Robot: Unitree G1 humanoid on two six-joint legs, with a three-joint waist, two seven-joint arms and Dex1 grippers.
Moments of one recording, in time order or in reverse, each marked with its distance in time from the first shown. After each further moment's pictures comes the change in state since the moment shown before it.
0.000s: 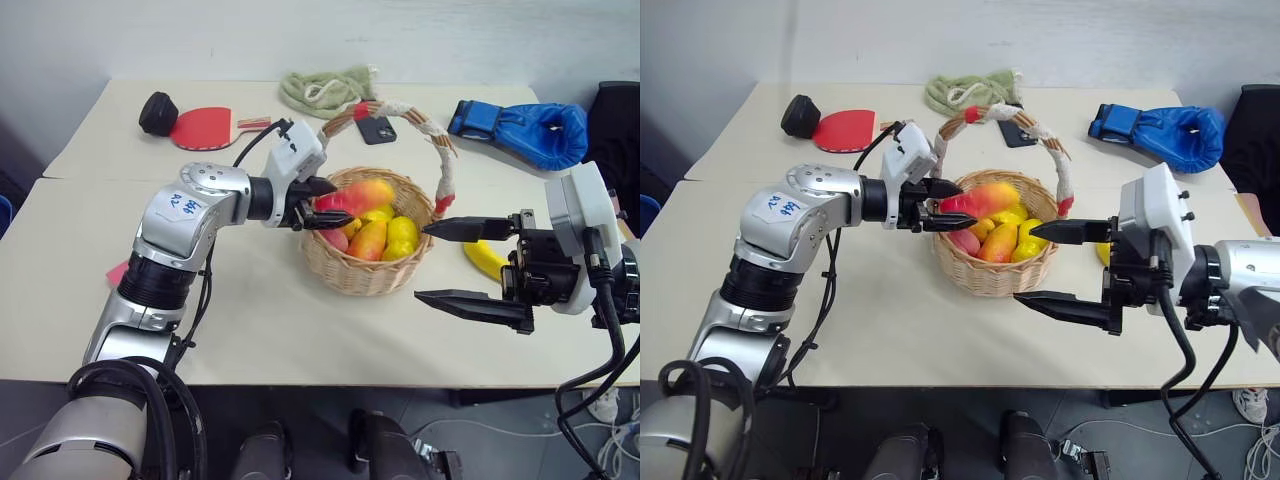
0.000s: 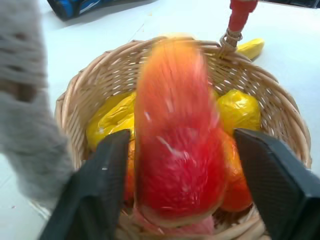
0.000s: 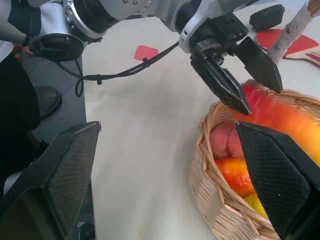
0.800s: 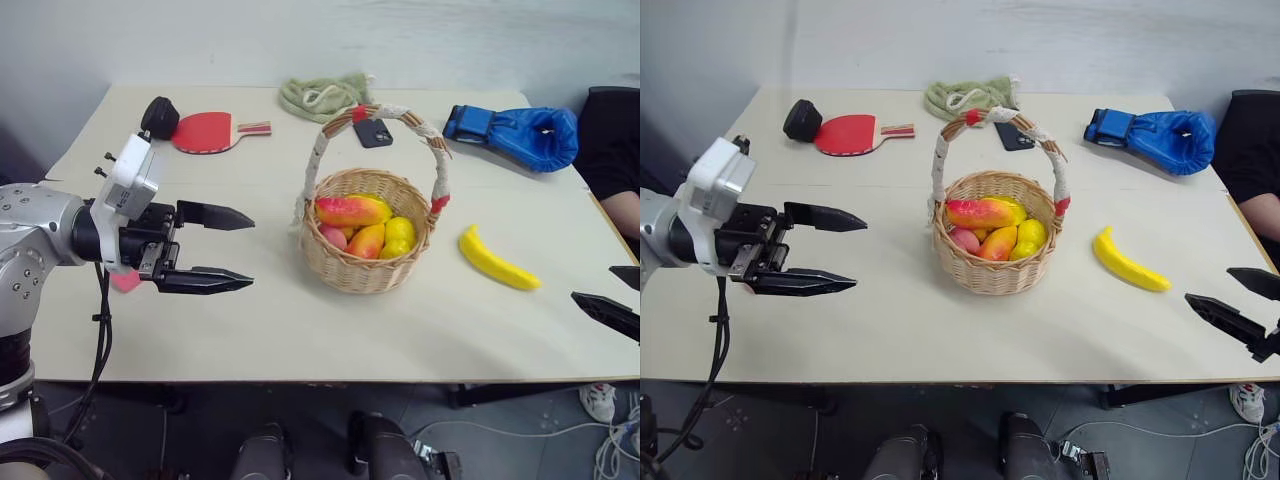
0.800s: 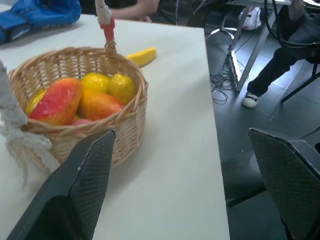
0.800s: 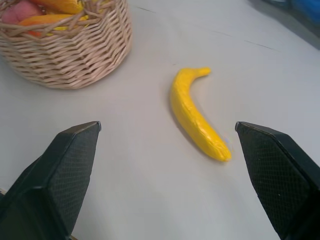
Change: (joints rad) left arm 0.363 0.430 0.428 -0.300 -0.396 -0.001 -0.406; right arm 0.587 0.071 -0.504 0.369 -0.368 -0.154 0.123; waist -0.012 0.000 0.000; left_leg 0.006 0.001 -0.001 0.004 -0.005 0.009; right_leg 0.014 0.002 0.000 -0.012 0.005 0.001
